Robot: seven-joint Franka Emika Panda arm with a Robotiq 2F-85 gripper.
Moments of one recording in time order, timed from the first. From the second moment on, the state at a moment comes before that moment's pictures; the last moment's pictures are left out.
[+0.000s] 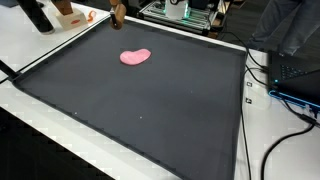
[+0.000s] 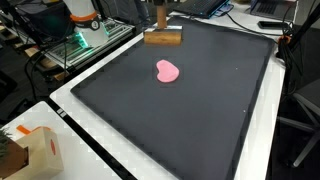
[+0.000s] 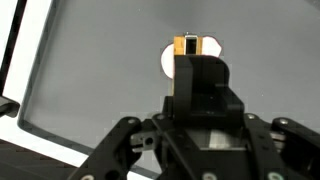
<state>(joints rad) -0.05 -0.09 -0.03 -2.03 -0.02 1.93 -0.57</state>
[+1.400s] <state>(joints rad) 0.11 -0.03 0.13 -2.13 -0.26 2.00 -0.24</state>
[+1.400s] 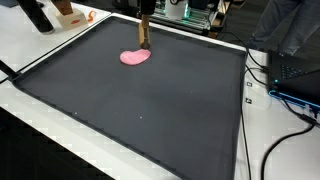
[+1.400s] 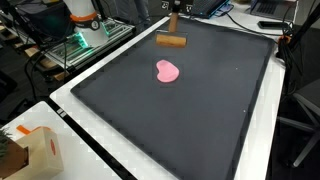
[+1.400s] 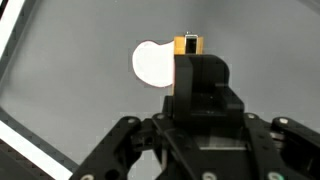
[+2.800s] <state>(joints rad) 0.20 0.16 0.17 -2.12 -0.41 2.08 0.27</state>
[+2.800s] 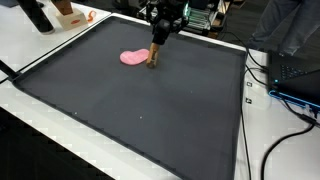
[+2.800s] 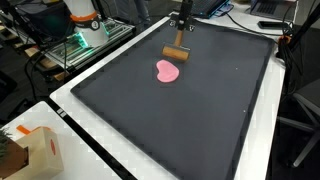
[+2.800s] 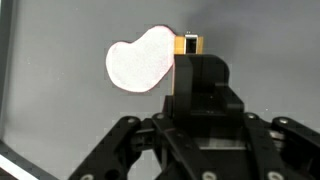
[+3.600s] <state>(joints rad) 0.20 0.17 0.16 -2.11 -0.41 2.10 0.35</state>
